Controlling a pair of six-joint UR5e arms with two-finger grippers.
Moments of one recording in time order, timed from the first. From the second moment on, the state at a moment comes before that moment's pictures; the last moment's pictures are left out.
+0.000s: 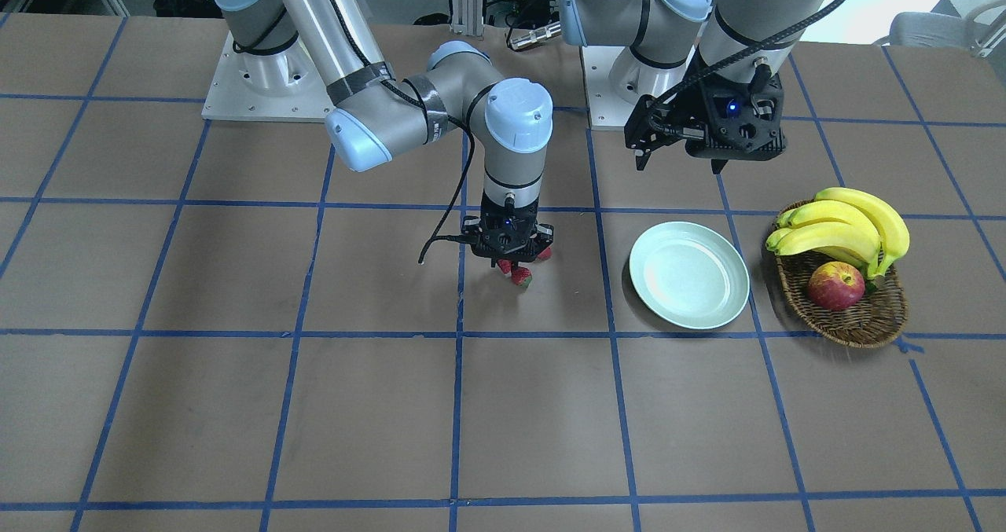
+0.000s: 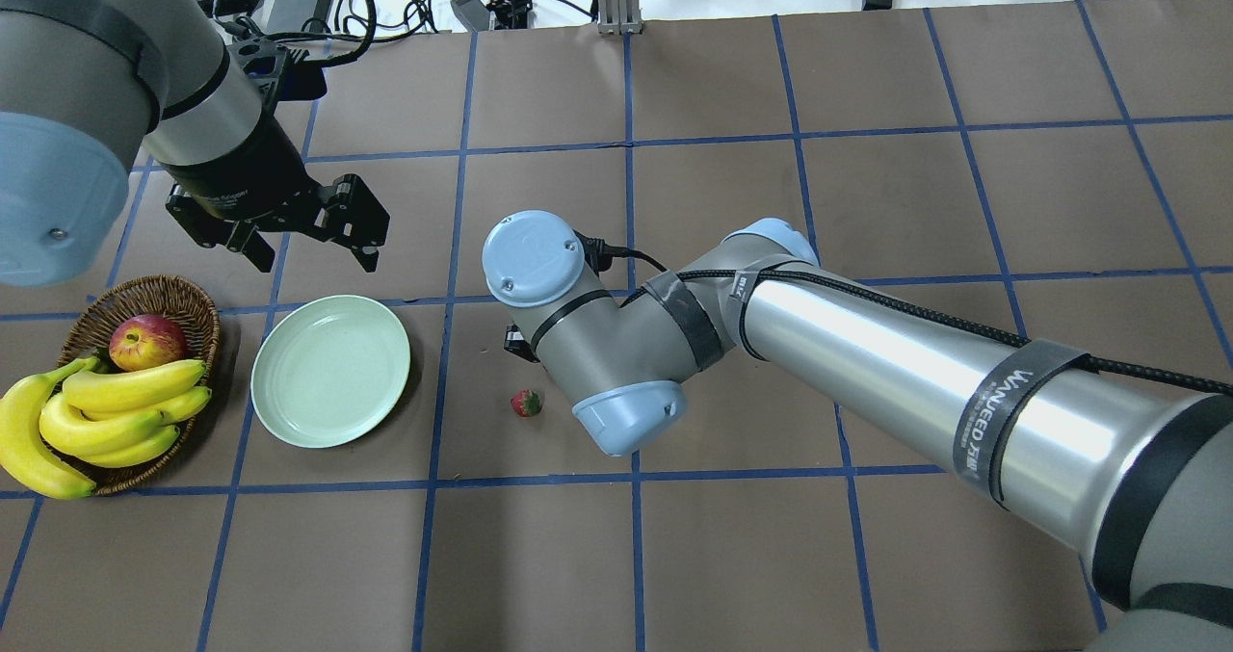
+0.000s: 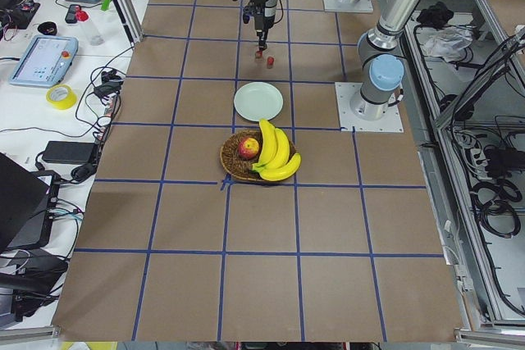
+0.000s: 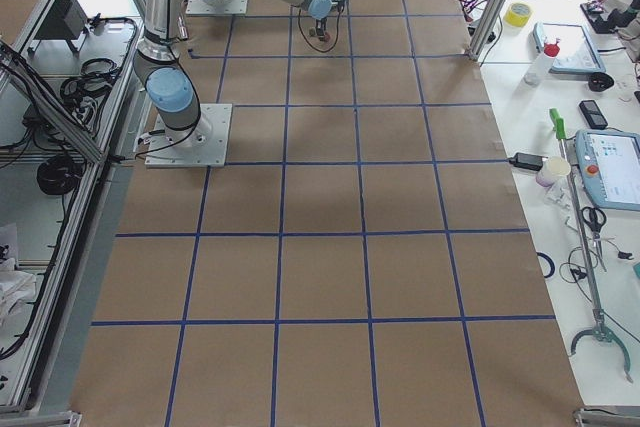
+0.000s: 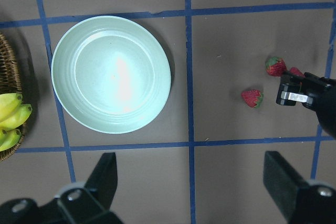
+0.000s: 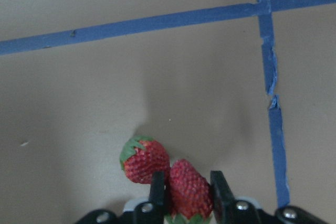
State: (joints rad) left arm -1.54 -1.50 -1.72 -1.54 1.59 0.06; right arm 2.16 -1.11 1.80 -2.34 -1.63 0.72
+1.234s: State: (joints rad) left arm -1.53 -1.52 -1.74 -1.54 1.58 0.03; right arm 1.88 -1.29 1.75 -2.12 -1.60 0.38
